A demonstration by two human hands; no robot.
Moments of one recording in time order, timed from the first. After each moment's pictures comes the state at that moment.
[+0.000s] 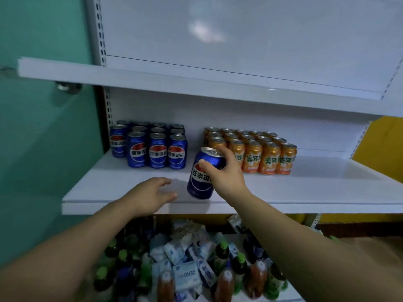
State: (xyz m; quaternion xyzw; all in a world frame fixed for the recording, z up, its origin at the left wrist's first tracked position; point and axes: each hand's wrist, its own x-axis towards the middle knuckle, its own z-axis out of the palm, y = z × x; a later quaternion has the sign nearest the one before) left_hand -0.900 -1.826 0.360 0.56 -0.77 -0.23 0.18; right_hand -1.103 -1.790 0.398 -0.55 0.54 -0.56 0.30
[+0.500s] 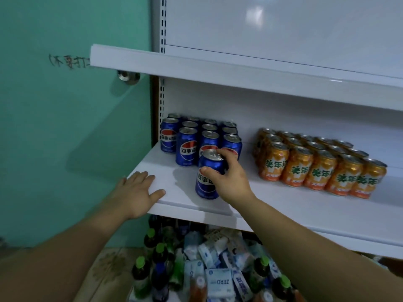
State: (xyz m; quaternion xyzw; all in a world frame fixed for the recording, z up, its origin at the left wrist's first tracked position) left_hand -0.761 -1.867 0.316 0.71 -0.70 -0.03 0.04; right_hand -1.005 -1.868 0.372 -0.65 0.51 -0.47 0.31
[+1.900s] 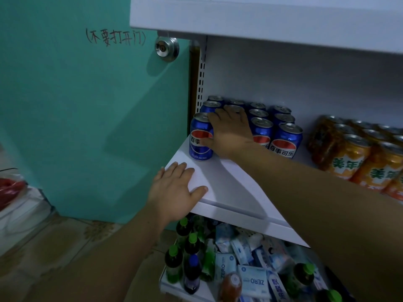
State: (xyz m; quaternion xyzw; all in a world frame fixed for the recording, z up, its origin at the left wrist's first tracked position) left_hand -0.760 -1.865 0.301 0.71 -0.69 0.02 0.10; right_hand -0.891 -1.976 0.399 -0.85 0.49 -0.12 -0.15
